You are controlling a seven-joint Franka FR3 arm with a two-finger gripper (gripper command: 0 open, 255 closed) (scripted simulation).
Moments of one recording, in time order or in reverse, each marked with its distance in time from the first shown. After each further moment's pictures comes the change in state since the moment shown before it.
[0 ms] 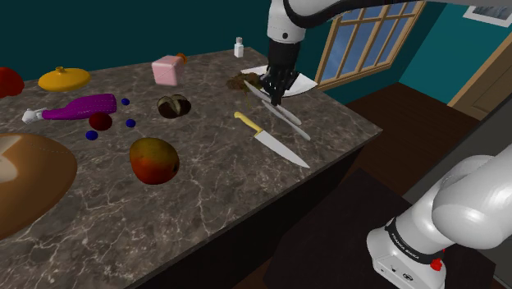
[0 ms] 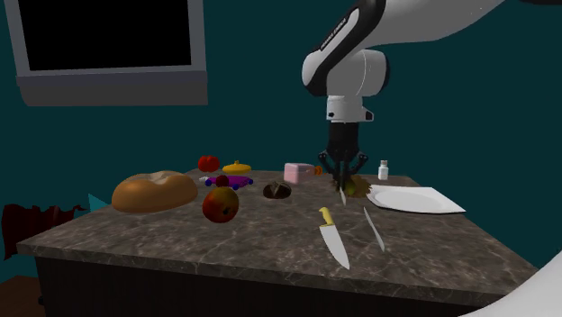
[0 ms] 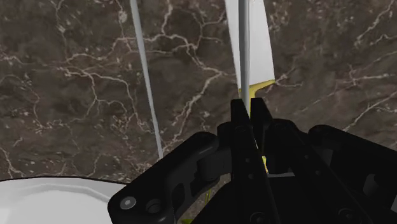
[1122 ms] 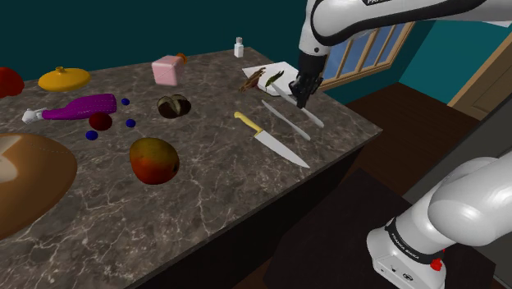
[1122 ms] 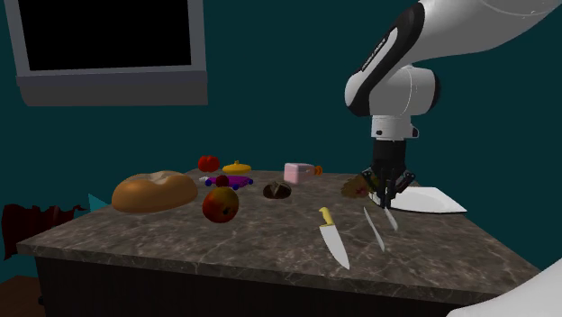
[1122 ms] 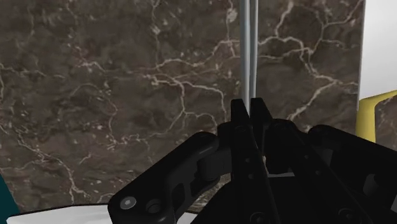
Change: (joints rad) arm -0.085 -0.074 -0.128 -0.189 -0.022 0.108 -0.212
